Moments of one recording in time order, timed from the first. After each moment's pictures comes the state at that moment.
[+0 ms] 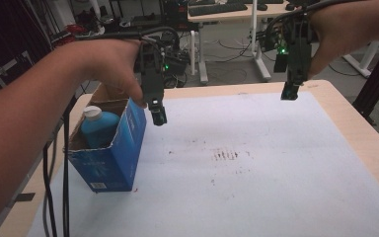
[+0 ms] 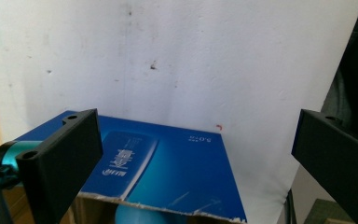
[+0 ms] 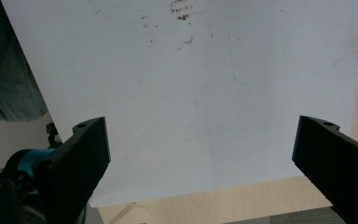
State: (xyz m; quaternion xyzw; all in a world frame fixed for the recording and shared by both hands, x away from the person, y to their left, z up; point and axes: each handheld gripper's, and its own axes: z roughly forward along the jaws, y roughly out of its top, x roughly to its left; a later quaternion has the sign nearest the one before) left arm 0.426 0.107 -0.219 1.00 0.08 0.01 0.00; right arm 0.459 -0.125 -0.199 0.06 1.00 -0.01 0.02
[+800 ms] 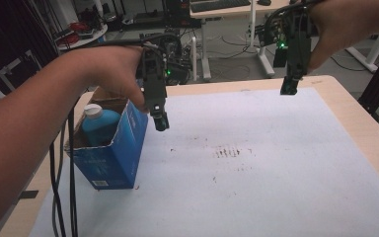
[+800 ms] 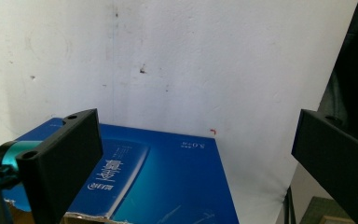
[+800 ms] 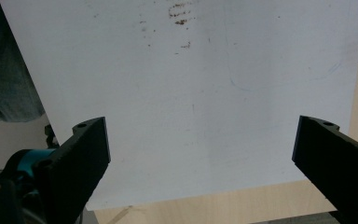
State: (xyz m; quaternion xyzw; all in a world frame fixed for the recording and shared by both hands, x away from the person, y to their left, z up) left arm 0.423 0.104 -0.231 1.00 0.08 0.00 0.00; right arm 0.464 -0.124 -0.199 0.05 1.00 -0.01 0.02
